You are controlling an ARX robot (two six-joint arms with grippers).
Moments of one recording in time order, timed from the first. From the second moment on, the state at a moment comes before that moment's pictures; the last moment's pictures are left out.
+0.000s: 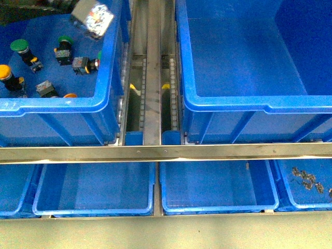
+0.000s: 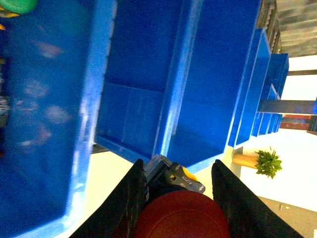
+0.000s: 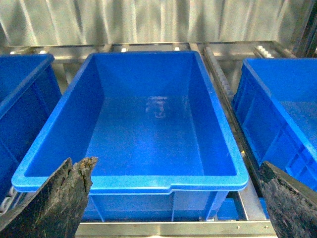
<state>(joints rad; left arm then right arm) -0.05 1.80 1.19 -0.04 0.81 -0.67 0.00 0.00 0.02 0.00 0.00 0.00</state>
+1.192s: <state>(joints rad) -0.48 1.91 1.34 0.07 0.55 -0.97 0.25 1.14 0.50 0.16 -0.21 -0.57</state>
